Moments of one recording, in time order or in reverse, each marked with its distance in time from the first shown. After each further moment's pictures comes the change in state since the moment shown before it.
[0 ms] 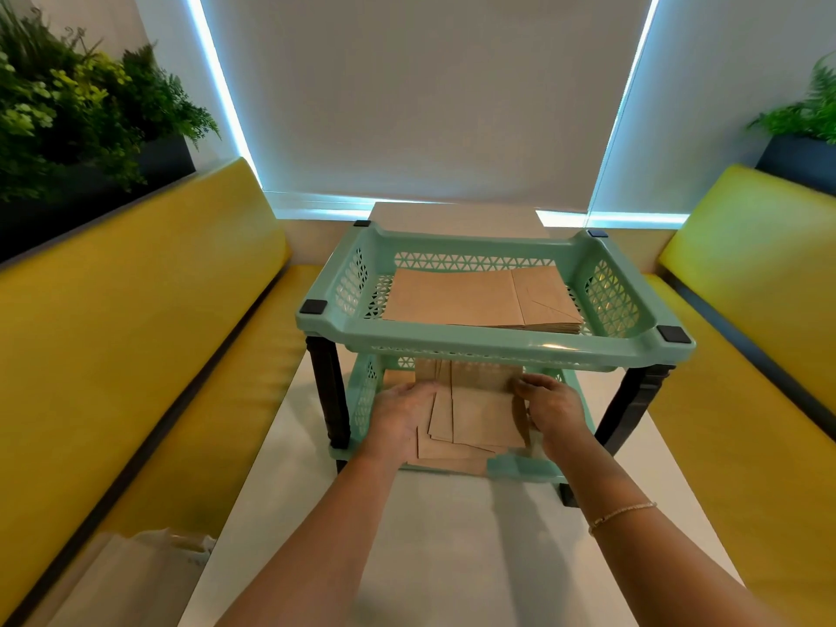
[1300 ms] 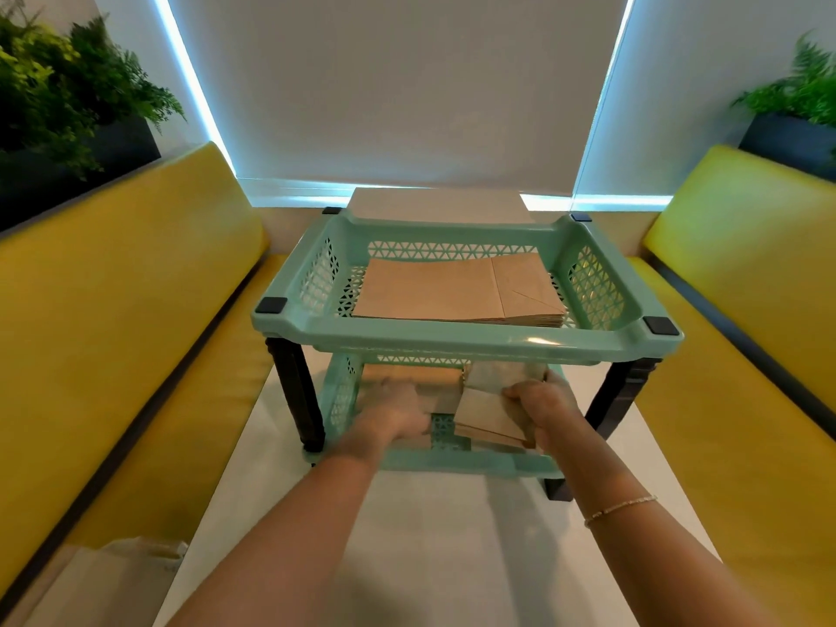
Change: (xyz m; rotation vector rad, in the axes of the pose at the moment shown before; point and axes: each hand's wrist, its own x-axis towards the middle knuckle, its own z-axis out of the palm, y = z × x) left_hand 0.041 -0.005 0.012 1.460 -0.206 0.187; right_hand 0.011 -0.002 -0.012 0.006 -0.022 0.093
